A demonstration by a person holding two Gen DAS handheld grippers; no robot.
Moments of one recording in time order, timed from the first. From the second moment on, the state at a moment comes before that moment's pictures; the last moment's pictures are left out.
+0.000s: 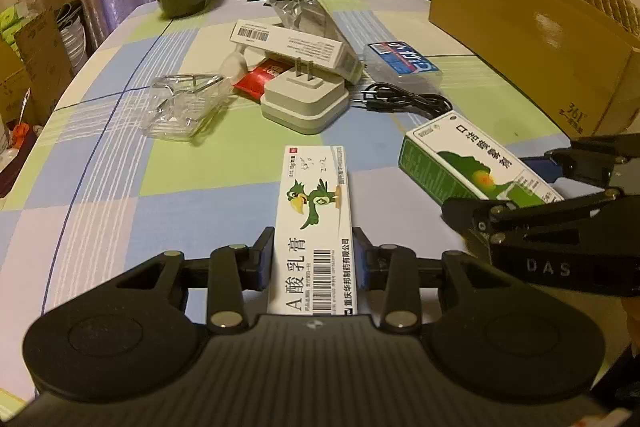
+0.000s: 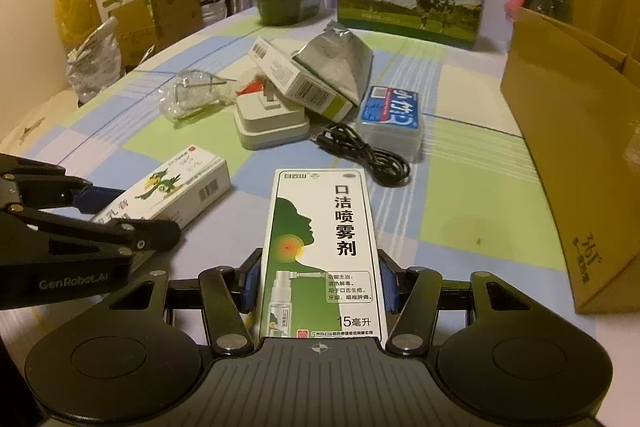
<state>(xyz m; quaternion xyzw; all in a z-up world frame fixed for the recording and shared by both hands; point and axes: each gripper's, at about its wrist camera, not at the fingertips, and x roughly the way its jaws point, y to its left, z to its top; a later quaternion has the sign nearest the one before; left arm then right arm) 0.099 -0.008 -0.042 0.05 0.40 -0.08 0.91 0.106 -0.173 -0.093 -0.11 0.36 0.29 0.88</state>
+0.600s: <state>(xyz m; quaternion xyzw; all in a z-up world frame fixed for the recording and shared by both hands) 0.065 -0.018 -0.001 0.04 0.36 -0.09 0.93 0.072 -0.208 -0.050 -0.07 0.33 0.26 0.91</state>
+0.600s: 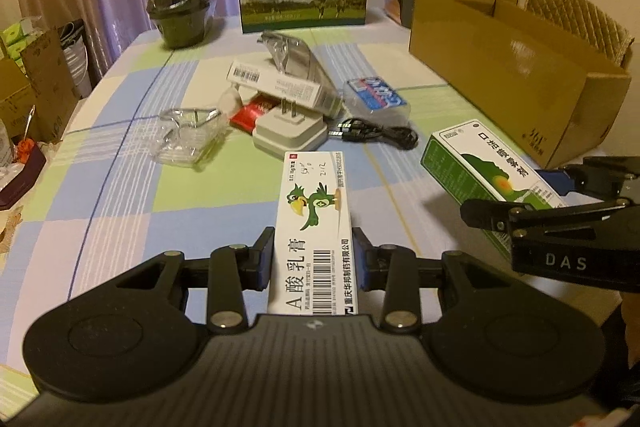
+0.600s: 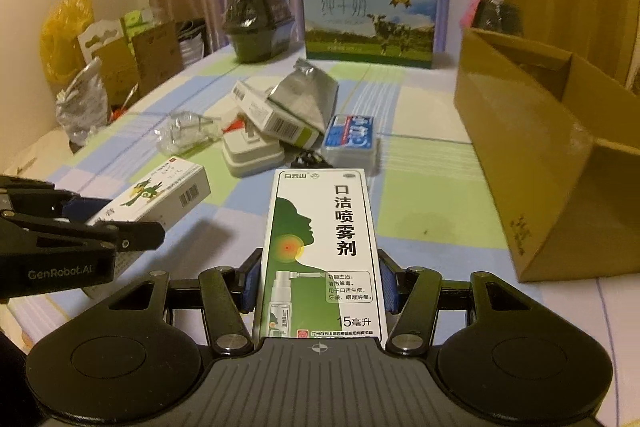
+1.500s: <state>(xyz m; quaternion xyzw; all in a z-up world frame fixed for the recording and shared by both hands) 0.054 -0.102 0.074 0.05 0.32 -0.14 0.94 0.074 -0.298 0.042 -0.02 0.26 0.19 0.95</state>
